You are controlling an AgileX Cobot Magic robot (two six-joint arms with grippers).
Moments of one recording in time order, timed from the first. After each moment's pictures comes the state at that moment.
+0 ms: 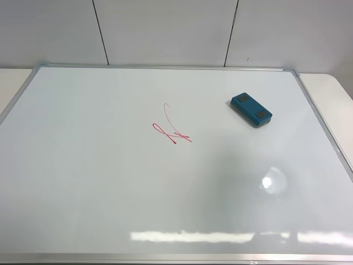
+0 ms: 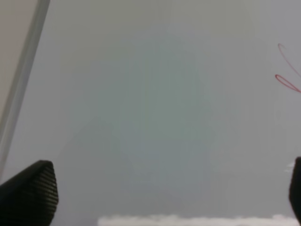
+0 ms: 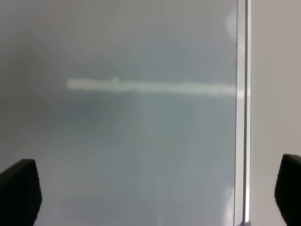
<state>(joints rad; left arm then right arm) 0.02 0.01 -0.50 -0.12 1.05 -0.03 0.03 0.77 -0.78 0.03 1.12 -0.09</state>
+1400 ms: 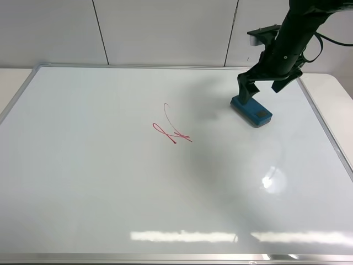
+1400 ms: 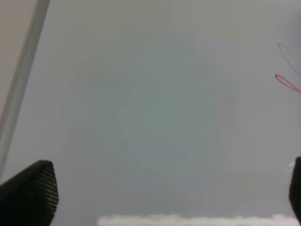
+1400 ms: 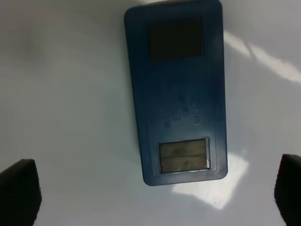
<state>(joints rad) 0.02 0.01 -0.50 -0.12 1.05 -0.03 0.22 1.97 -1.48 0.04 0.95 -0.30</state>
